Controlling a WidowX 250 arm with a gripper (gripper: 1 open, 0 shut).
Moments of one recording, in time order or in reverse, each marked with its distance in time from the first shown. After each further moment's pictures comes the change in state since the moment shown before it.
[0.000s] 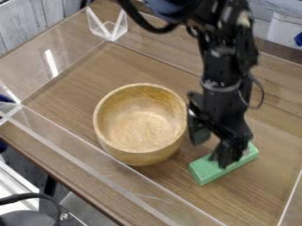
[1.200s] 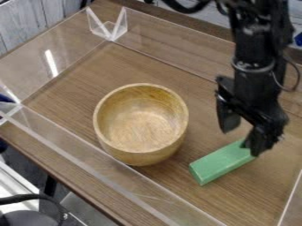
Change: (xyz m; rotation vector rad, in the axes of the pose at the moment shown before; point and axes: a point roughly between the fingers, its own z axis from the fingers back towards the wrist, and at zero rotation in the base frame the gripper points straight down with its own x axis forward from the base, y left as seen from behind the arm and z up) arm 0.029 -0.037 0.001 -0.014 0.001 -0.098
